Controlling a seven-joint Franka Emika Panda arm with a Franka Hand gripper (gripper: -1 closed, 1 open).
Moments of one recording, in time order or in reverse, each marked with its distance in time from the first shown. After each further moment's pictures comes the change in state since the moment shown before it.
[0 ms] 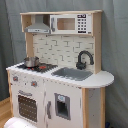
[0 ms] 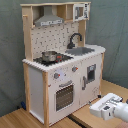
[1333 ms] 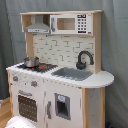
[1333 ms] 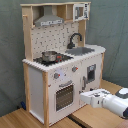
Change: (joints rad) arm -0.147 -0.003 -0.056 0.018 -0.091 0.086 0.284
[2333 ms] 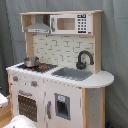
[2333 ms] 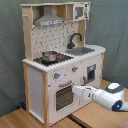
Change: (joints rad) arm -0.163 -0.011 -0.023 0.026 -0.103 0.157 0.242
